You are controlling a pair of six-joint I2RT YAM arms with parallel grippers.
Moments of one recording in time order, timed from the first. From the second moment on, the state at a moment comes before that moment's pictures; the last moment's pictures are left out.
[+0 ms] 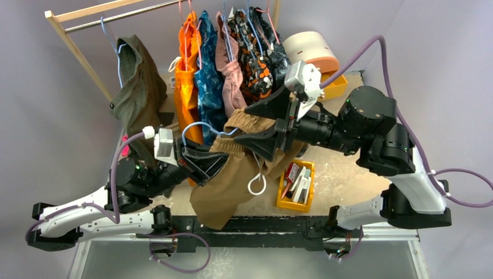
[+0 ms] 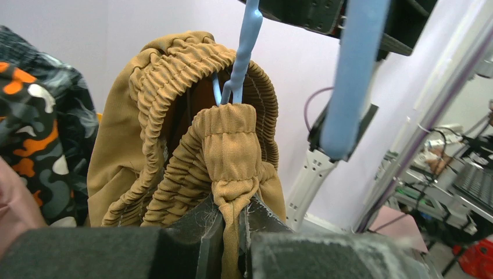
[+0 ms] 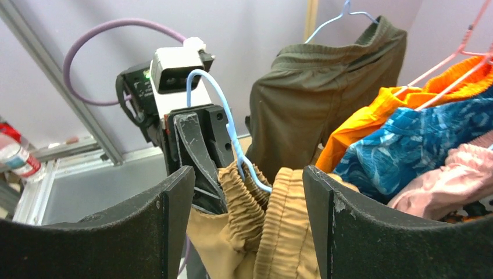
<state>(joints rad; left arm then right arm) -1.30 0.64 0.90 0.14 -0.17 -0.26 1.26 1.28 2.07 -0.73 0.02 0.07</state>
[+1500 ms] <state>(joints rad) -1.30 0.47 1.04 -0.31 -0.18 -0.28 1.27 1.22 1.81 -0.55 -0.06 0.01</state>
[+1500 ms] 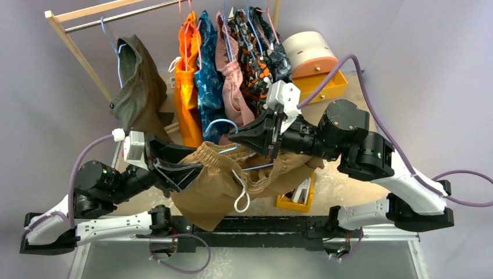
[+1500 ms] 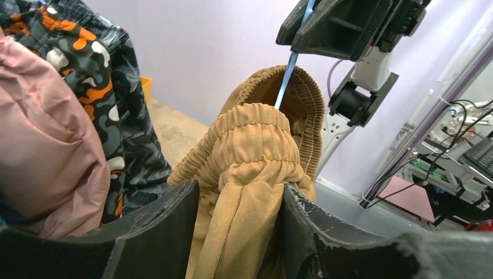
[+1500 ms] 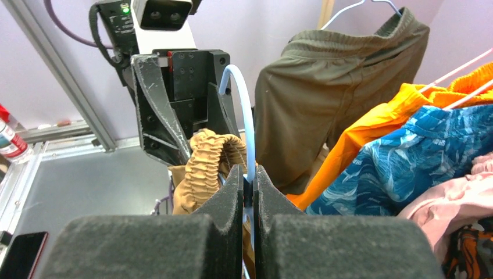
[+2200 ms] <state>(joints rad) -1.30 0.53 1.28 -0.51 -0.31 -0.27 1.27 1.10 1.71 -0.43 0.18 0.07</state>
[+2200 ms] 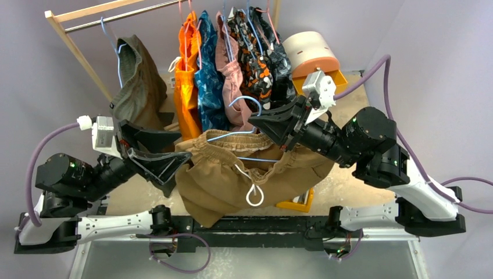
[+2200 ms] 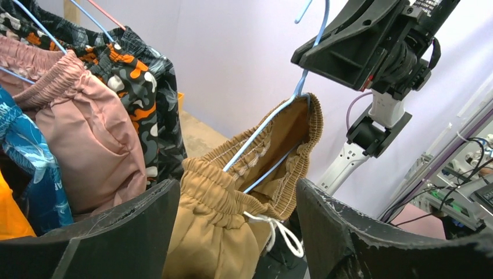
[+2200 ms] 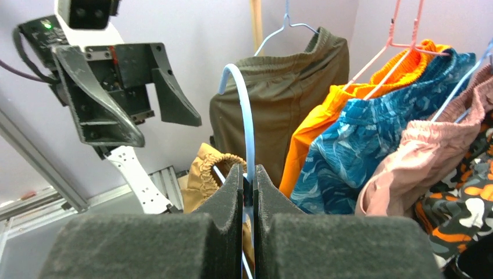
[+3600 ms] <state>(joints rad) -1.30 1.01 1.79 -0.70 -0.04 -0.02 1.27 0.96 1.69 -0.40 0.01 0.05</state>
